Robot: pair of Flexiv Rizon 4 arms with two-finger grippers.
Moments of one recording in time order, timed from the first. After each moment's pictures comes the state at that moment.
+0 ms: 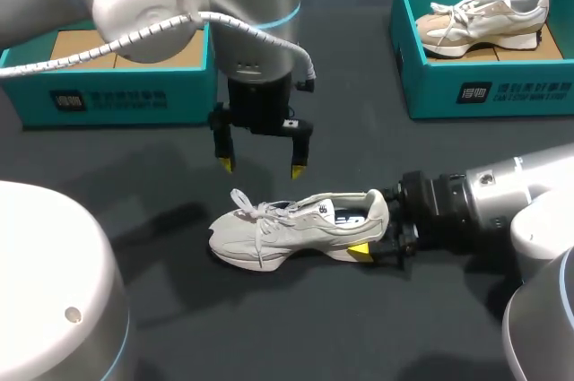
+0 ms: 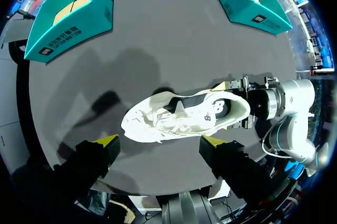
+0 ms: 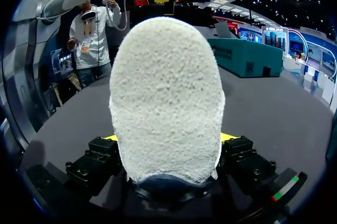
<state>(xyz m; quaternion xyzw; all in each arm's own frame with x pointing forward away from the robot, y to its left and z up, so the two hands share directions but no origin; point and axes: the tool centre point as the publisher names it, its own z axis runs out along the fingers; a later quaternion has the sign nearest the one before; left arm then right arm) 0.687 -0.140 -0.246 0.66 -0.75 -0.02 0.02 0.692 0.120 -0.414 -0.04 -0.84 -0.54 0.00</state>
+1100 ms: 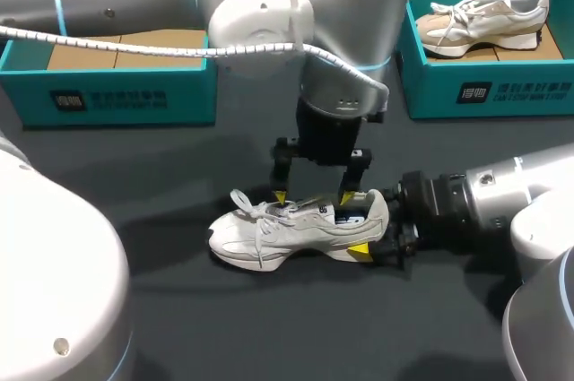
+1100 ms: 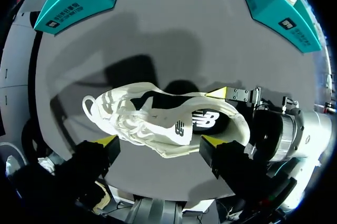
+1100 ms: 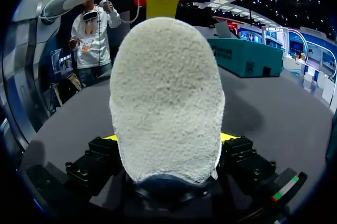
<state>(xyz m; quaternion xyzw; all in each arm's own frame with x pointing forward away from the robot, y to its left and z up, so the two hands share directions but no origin) 0.674 -0.215 -0.303 0.74 -0.67 -0.09 -0.01 0.692 0.120 -0.414 -0.04 -0.84 -0.54 0.00</state>
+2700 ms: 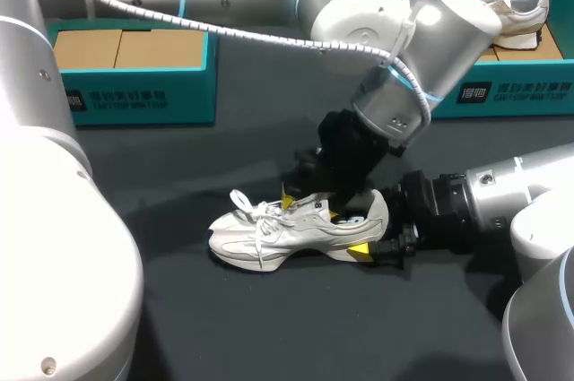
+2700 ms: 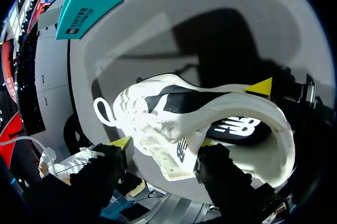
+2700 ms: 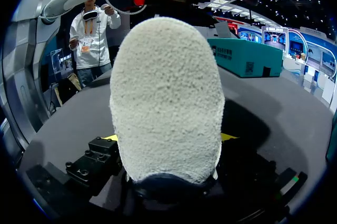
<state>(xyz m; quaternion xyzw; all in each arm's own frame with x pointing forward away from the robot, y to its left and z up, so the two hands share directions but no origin) 0.669 -0.197 -0.330 0.69 -0.66 -0.28 -0.11 0.692 0.120 -0.414 -0.04 -0.84 -0.54 0.00</state>
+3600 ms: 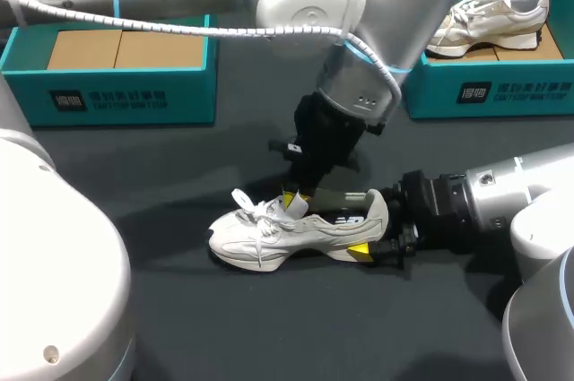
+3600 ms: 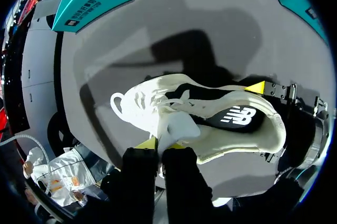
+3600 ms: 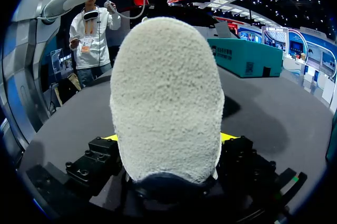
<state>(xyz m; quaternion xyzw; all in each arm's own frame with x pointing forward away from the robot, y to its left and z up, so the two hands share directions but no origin) 0.667 -0.173 -0.298 0.72 -0.66 -0.21 -0.06 0.692 0.120 -0.413 -0.04 -0.84 -0.54 0.00</state>
